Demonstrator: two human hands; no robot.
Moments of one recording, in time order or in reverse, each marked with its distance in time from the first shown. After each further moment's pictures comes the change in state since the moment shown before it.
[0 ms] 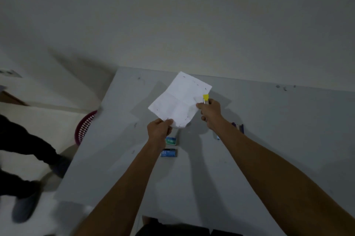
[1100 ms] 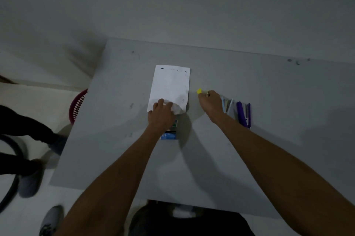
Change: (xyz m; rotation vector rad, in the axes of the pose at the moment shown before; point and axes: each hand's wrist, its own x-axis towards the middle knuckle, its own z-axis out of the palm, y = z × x) left_hand 0.054 -0.036 -0.009 1.504 -0.206 0.513; right_hand 0.013 0.057 0.007 -0.490 0.051 -0.048
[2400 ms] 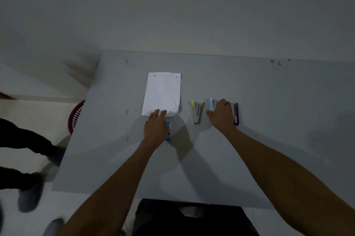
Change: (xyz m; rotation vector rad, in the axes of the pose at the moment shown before) left_hand -0.038 0.003 0.011 -0.054 0.119 0.034; right_hand -0.030 0.046 -0.055 -0.385 0.101 -0.072
